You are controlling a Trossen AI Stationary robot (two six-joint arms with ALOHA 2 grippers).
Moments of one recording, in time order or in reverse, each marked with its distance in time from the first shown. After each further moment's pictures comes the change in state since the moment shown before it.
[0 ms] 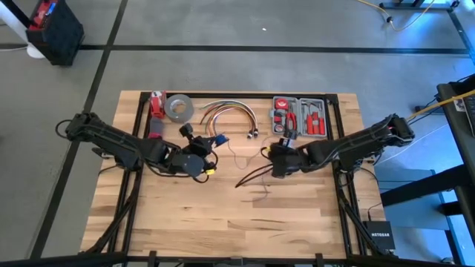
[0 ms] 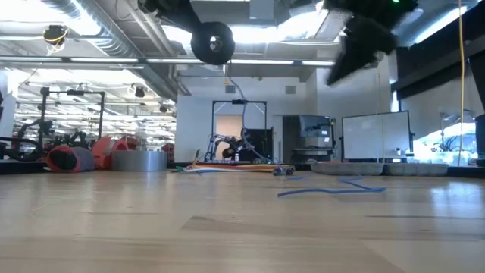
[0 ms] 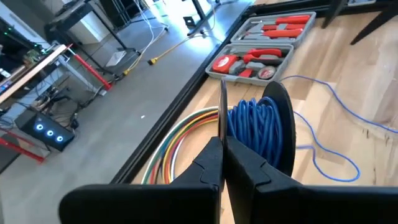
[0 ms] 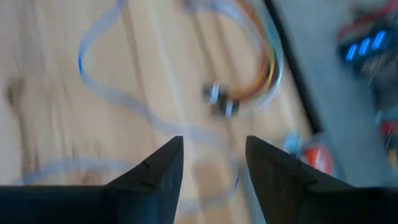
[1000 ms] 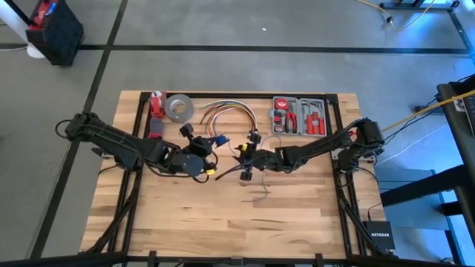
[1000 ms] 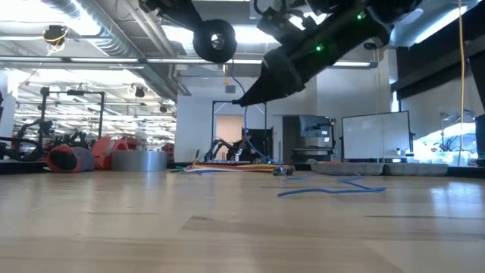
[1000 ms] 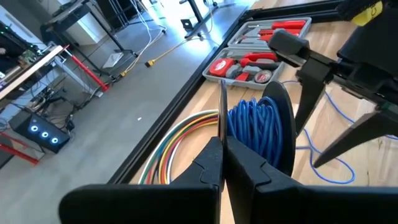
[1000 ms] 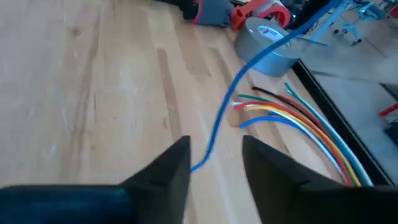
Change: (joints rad) left arm -0.002 0.000 0.000 0.022 0.011 0.008; right arm -0.124 0.342 -0.077 0.993 -0.164 -0.350
